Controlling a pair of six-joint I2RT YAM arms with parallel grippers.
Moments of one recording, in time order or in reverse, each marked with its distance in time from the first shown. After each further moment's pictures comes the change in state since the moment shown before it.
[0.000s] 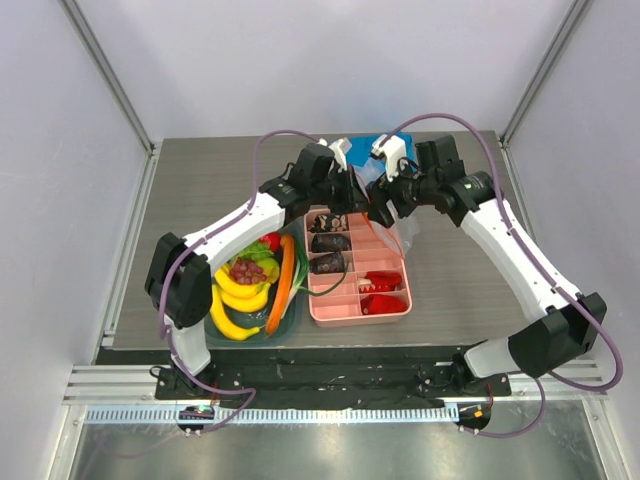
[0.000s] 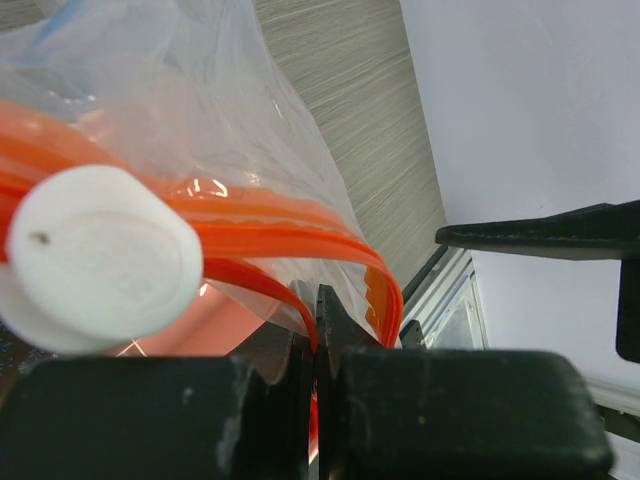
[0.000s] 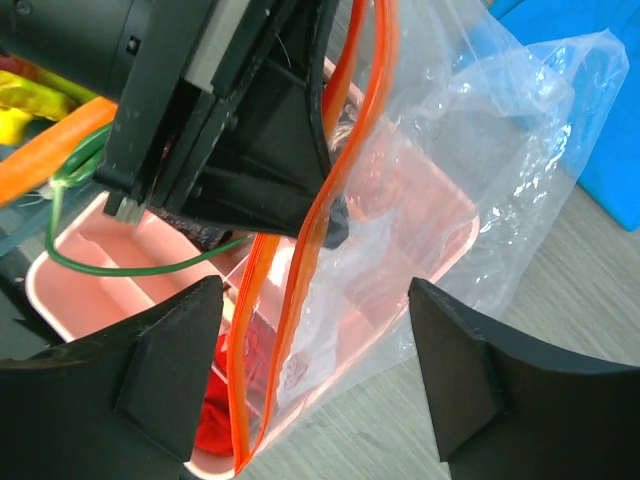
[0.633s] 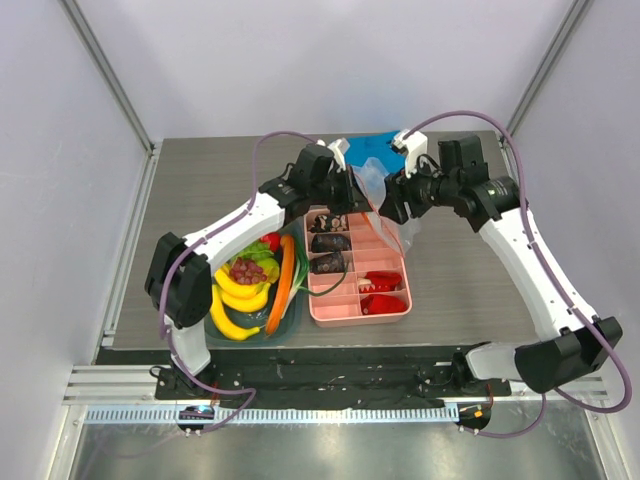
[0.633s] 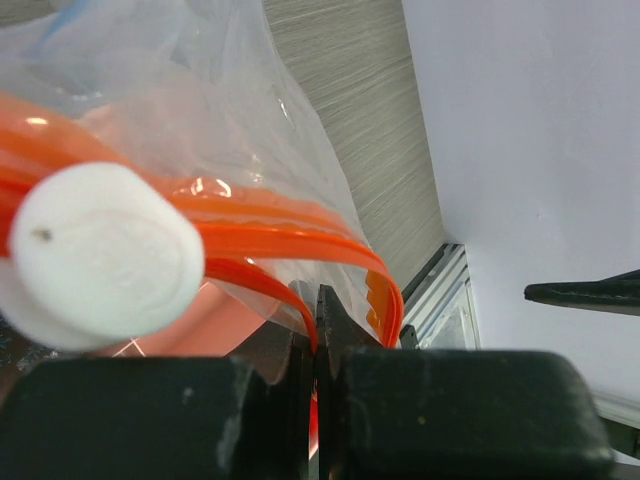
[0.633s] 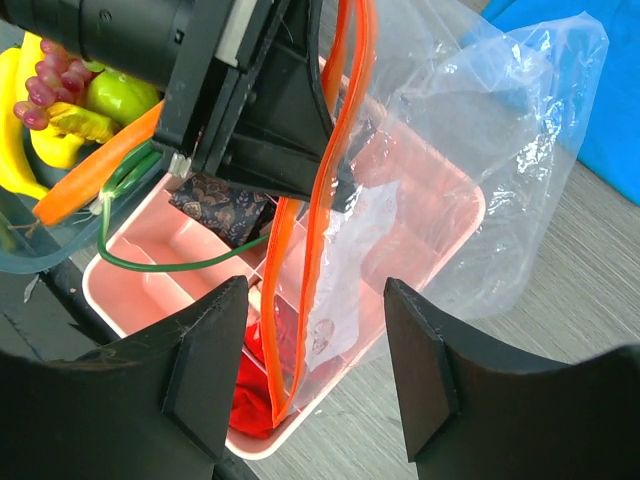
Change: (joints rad) left arm 0.005 0.000 -0.008 0.002 -0.012 -0.026; right arm -0.053 -0.073 0.011 -0.039 -0.055 0.077
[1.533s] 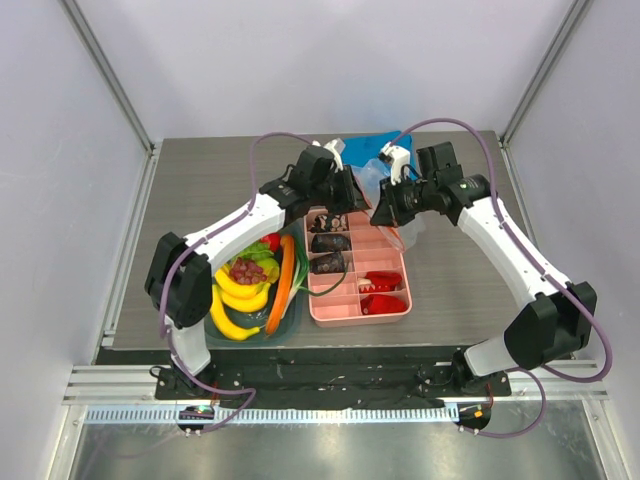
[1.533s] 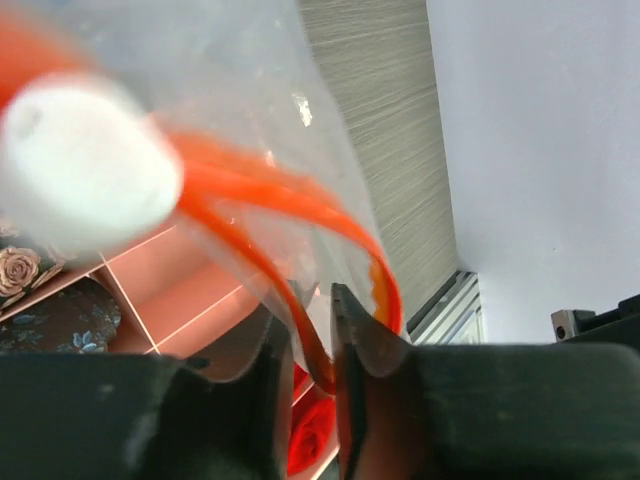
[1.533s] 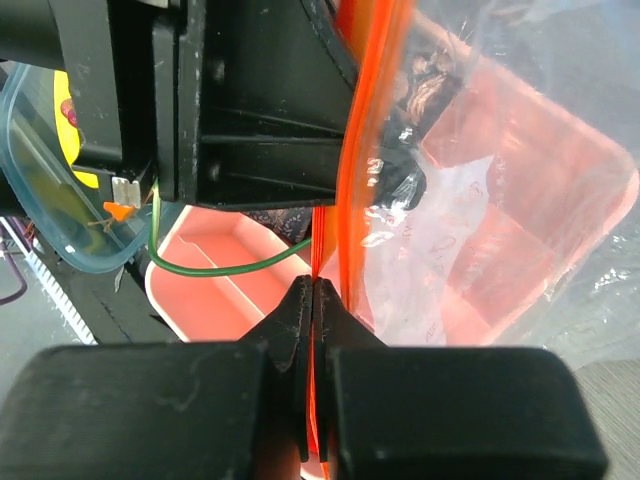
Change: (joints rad) left arm 0.003 0.000 -0.010 0.004 -0.084 -0.028; right arm 0.000 0.116 -0.101 0.068 -0.126 0.161
